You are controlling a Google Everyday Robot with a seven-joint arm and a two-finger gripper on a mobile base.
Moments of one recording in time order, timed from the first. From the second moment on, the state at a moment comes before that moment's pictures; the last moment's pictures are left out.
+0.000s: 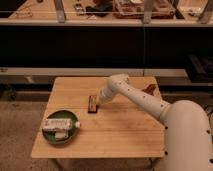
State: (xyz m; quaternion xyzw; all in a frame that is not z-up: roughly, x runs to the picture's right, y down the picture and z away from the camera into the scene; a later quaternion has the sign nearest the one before) arm -0.048 0.083 0.941 -0.03 -0.35 -0.62 0.70
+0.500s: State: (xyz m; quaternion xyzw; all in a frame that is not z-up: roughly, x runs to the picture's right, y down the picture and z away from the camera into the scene) arm -0.160 0.098 0.910 -0.01 -0.39 -0.65 0.65
